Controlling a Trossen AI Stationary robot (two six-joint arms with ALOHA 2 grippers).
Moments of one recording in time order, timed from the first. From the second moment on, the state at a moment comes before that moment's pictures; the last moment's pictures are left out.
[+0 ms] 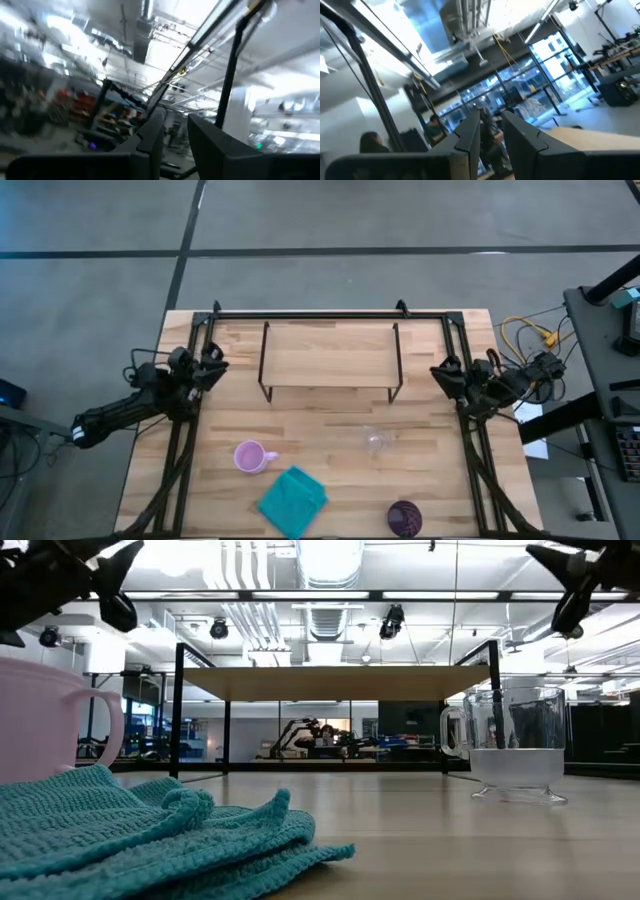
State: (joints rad) left arm 0.39 0.06 0.01 0.59 0.32 -0.58; right arm 0.48 0.02 0.02 0.59 0.65 0.16
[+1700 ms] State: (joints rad) left arm 0.39 0.44 0.59 0.59 0.51 -0.67; right arm 0.48 0.84 1.27 -0.45 0.62 0.00
